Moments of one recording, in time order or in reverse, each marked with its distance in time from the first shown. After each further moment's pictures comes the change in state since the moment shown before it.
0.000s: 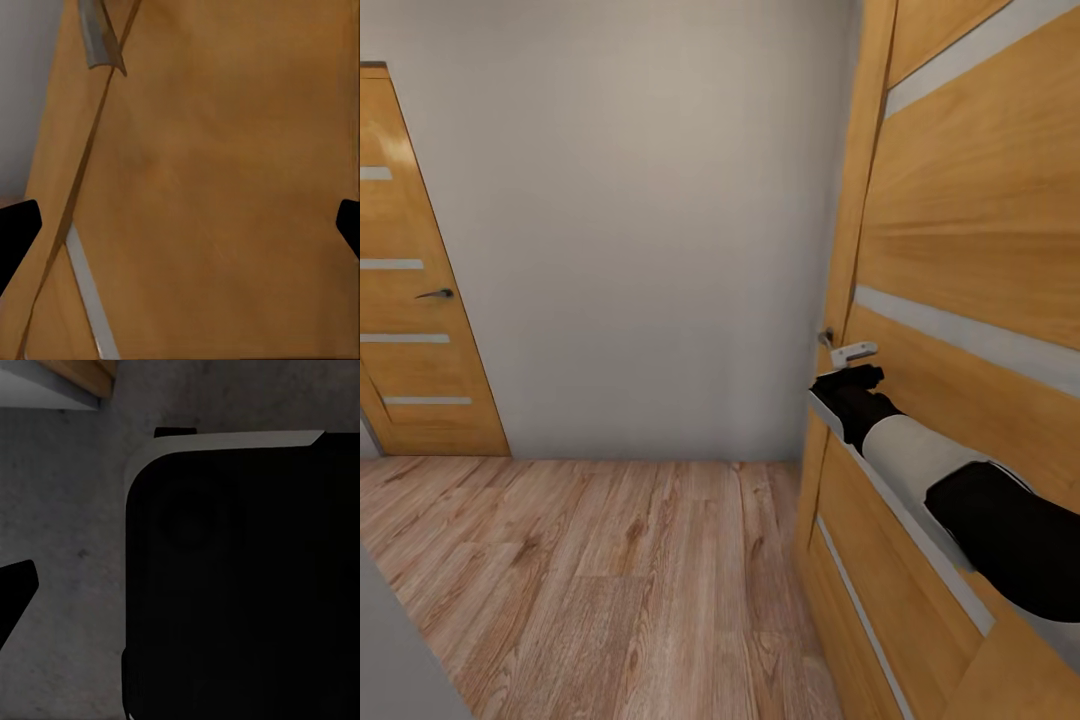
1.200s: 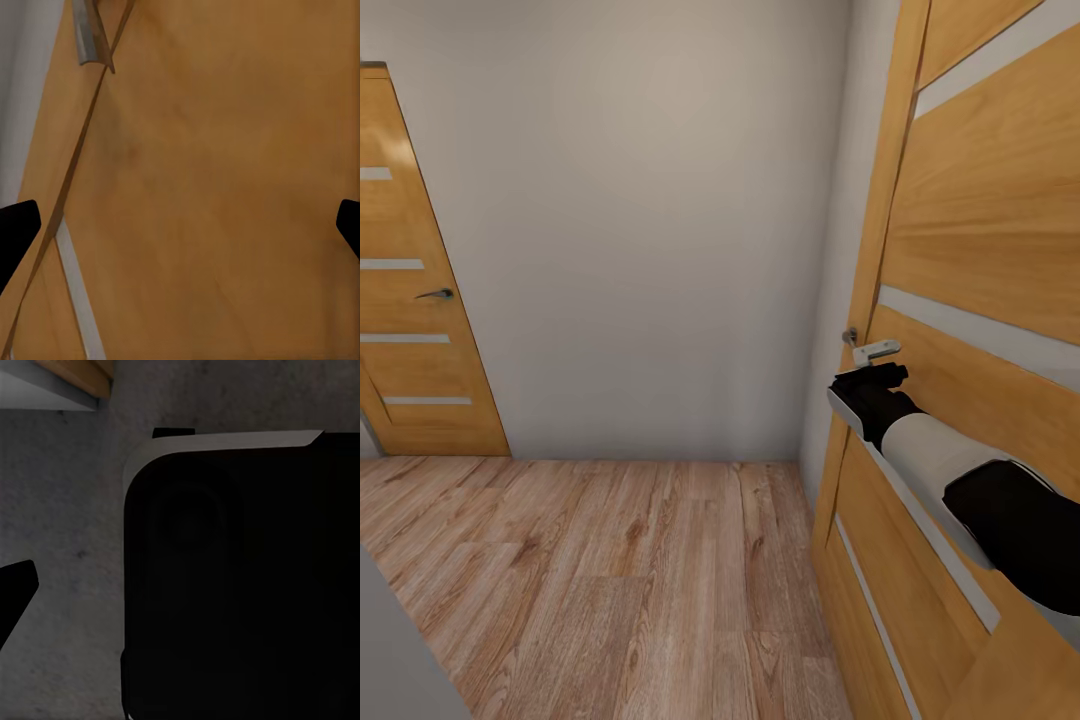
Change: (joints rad) left arm 0.000 -0.002 -0.001 0.000 -0.003 0.000 0.000; right arm -0.005 -0.063 0.002 0.001 0.010 0.009 -0.021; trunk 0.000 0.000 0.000
